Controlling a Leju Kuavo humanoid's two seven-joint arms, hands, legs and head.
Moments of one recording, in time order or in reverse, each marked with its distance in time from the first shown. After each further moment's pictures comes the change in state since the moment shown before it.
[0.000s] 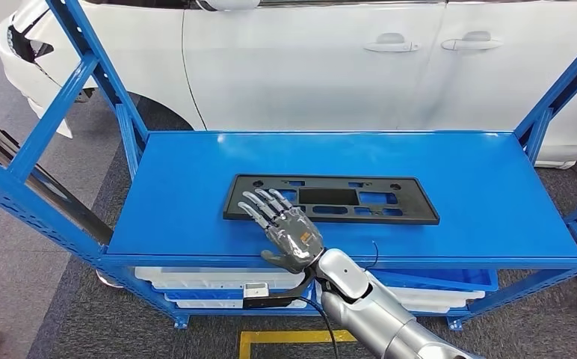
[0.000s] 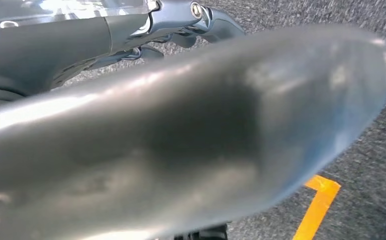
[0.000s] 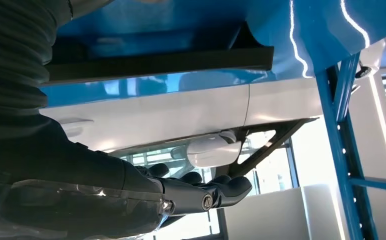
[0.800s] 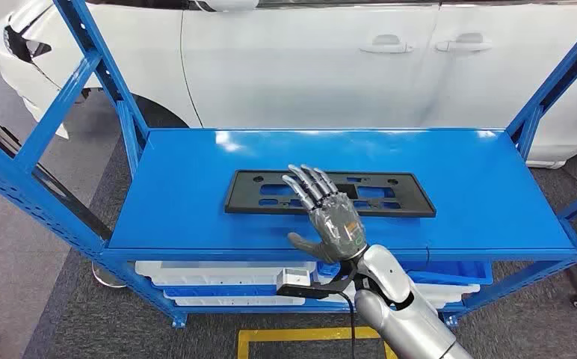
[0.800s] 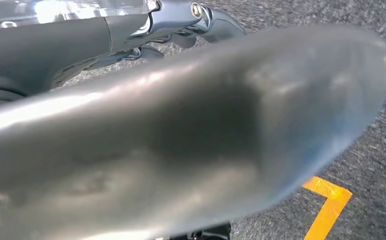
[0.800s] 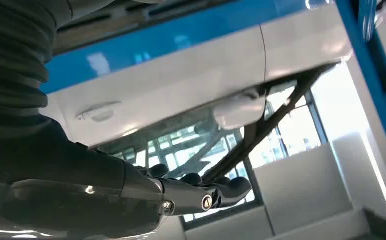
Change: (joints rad) left arm 0.008 0.004 0.024 0.000 0.000 0.006 0.023; right arm 0.163 -0.126 -0.199 -0.406 -0.048 0.116 0.000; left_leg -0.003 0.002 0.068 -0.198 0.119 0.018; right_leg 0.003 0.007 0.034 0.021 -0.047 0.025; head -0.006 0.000
